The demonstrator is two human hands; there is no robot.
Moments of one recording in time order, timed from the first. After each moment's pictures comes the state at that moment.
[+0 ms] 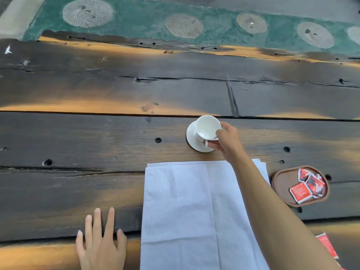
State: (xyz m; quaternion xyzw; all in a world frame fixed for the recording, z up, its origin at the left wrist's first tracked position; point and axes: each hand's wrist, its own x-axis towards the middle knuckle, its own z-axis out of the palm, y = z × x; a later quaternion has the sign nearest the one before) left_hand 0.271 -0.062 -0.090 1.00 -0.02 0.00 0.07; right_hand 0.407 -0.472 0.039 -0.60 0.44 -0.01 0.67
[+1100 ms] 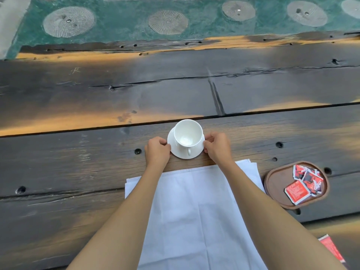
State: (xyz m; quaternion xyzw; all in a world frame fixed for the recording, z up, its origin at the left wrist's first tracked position) left_hand 0.479 -0.352 -0.027 0.88 0.10 -0.21 0.42; right_hand 0.395 -0.519 -0.025 -0.80 0.41 -0.01 0.45
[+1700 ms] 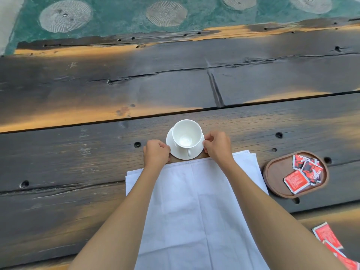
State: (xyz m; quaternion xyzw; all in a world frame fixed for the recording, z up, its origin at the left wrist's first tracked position) left_hand 0.457 -0.336 -0.027 0.88 0.09 -0.24 0.39; right_hand 0.374 -0.511 -0.026 -0.80 0.41 0.00 0.43
